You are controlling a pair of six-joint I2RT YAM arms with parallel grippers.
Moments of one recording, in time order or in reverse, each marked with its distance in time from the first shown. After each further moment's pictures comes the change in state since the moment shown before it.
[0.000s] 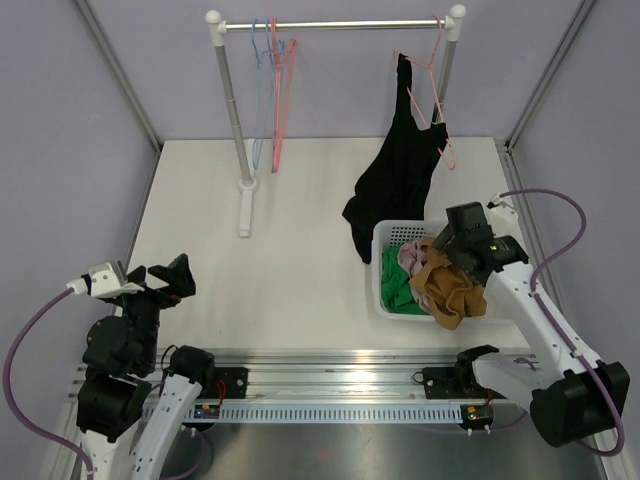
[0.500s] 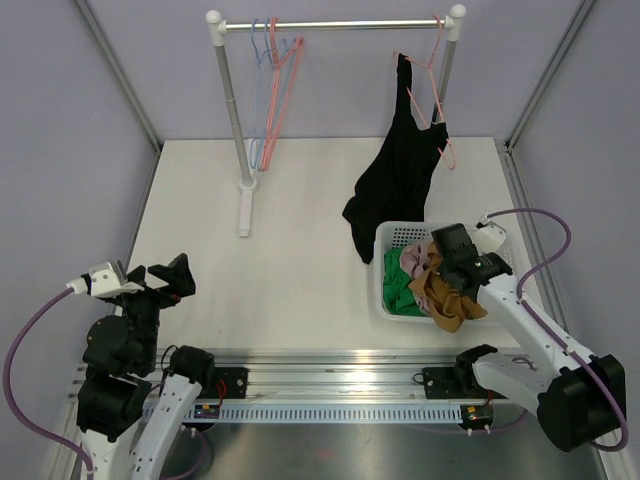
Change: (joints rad) left arm -0.001 0.004 0.000 0.003 -0.005 0.002; right arm 0.104 -0.062 -0.142 0.049 0.093 0.056
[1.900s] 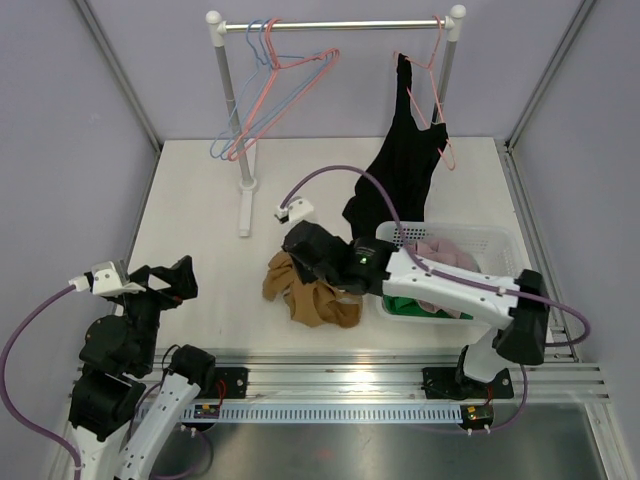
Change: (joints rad) left arm -0.103 0.000 0.011 -0.026 -0.044 -0.007; right arm 0.805 0.600 0.723 0.153 -0.211 -0.513
